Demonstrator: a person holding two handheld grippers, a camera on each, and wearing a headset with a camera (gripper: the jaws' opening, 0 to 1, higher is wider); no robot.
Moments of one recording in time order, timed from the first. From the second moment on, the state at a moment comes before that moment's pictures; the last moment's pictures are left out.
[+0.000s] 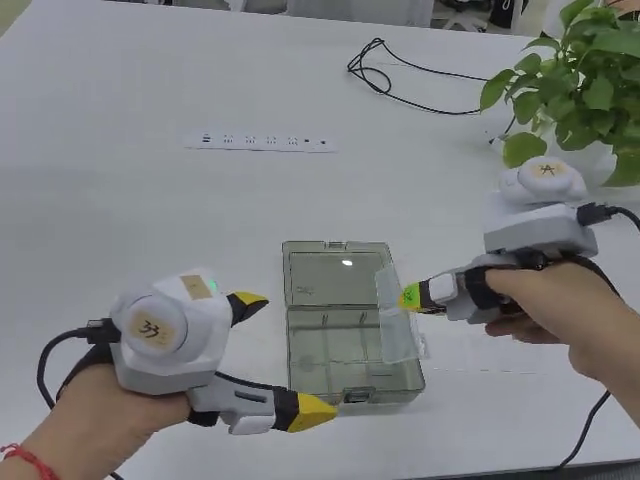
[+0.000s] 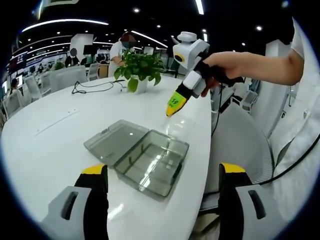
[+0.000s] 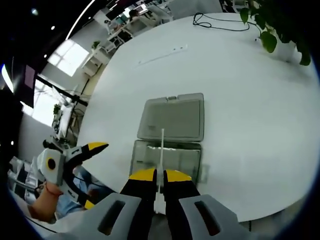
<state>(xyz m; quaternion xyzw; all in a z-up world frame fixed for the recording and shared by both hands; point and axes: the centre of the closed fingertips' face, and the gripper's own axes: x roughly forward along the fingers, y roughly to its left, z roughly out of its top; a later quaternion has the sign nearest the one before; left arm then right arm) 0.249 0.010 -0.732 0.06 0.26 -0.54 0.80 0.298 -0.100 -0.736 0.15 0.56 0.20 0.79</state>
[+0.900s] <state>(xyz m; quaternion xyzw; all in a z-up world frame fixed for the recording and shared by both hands) 0.248 0.005 -0.739 0.04 0.25 -0.55 0.79 0.284 -0.099 -0.784 0.14 0.63 0.16 0.75</state>
